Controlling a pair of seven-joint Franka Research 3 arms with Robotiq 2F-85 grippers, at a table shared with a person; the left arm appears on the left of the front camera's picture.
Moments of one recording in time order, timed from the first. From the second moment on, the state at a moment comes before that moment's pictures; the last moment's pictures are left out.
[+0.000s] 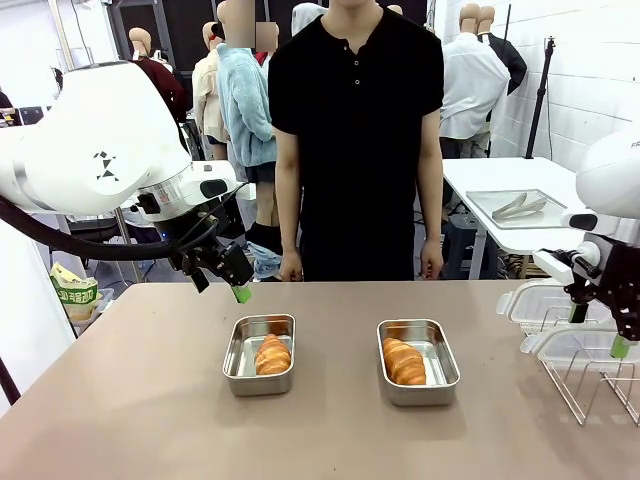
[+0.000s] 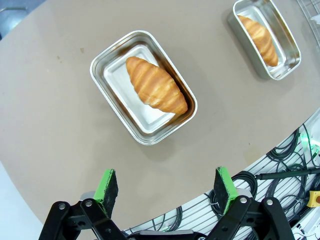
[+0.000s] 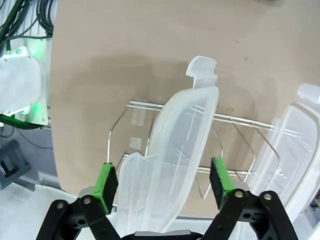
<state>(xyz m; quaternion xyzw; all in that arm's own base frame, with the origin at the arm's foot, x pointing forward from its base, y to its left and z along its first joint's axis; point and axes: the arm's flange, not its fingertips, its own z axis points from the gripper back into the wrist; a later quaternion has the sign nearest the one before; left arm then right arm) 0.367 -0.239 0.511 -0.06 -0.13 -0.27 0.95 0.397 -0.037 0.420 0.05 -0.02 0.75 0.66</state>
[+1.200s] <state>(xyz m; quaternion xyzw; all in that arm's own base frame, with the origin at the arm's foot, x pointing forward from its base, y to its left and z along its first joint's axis) 0.367 -0.239 0.511 -0.06 -0.13 -0.27 0.95 0.408 -0.044 0.425 0.05 -0.03 0.74 0.67</state>
